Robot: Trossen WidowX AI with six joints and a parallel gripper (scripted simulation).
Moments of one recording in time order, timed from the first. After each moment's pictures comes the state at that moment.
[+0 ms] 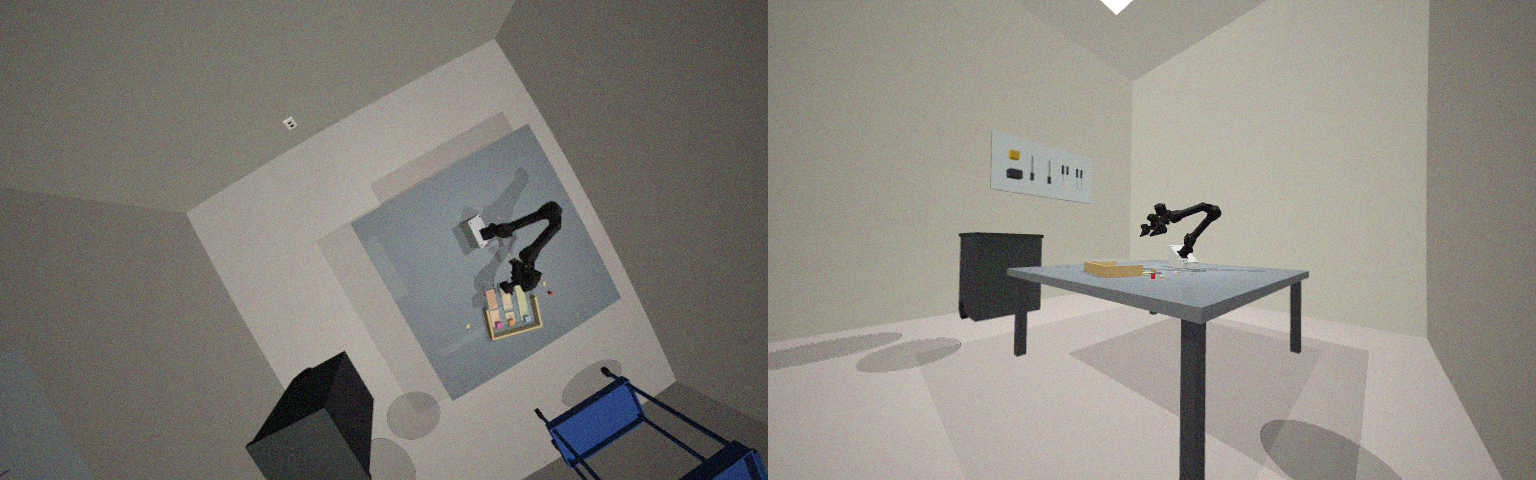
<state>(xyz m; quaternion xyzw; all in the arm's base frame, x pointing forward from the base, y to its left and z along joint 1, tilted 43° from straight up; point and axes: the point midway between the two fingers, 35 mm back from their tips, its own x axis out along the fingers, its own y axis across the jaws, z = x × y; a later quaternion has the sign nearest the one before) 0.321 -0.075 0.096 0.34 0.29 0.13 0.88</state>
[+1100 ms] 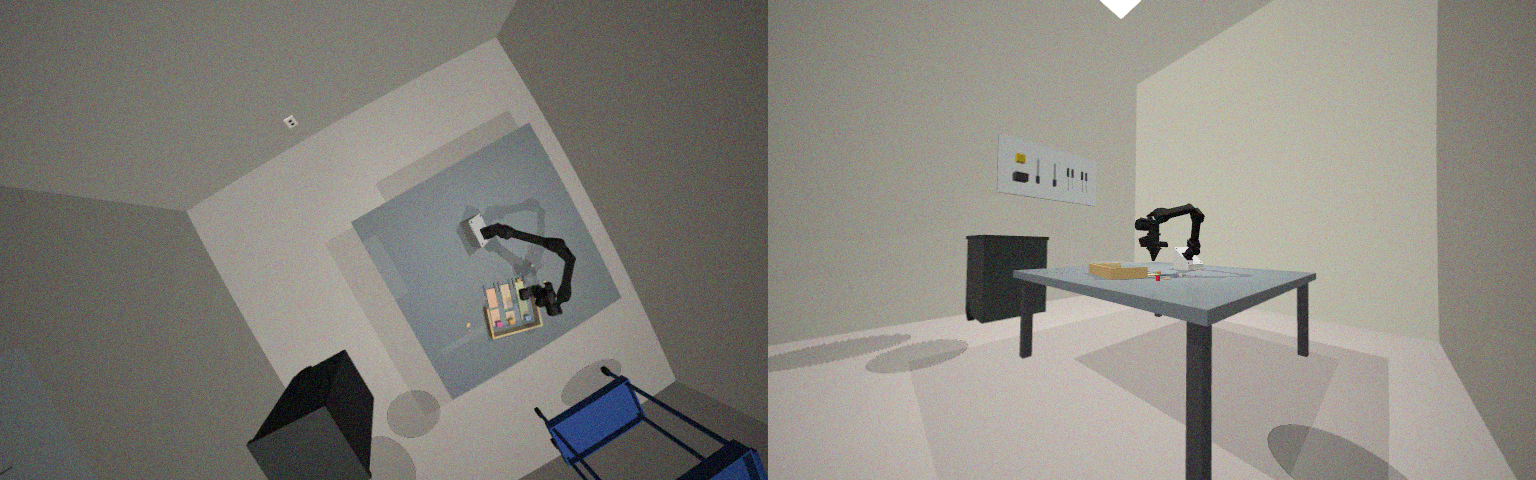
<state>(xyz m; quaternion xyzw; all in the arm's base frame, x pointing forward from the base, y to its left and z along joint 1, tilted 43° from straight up) 0.409 0.085 0.092 0.31 0.68 0.21 0.63</state>
